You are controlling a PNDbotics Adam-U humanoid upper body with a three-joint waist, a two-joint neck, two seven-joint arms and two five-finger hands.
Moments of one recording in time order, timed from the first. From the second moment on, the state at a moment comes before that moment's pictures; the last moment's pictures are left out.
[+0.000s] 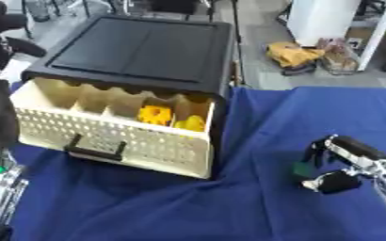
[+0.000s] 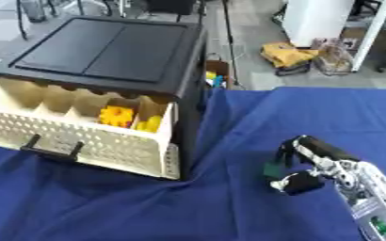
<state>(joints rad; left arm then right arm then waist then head) -0.48 0.39 -0.03 -1.99 0.03 -0.46 0.28 -0.63 -0.48 0.22 -1.43 0.72 0.17 0.49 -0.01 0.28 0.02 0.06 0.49</state>
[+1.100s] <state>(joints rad) -0.48 0.38 -0.03 -1.99 0.03 -0.46 0.28 -0.63 -0.48 0.21 -1.42 0.68 0.19 0.47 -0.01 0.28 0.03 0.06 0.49</state>
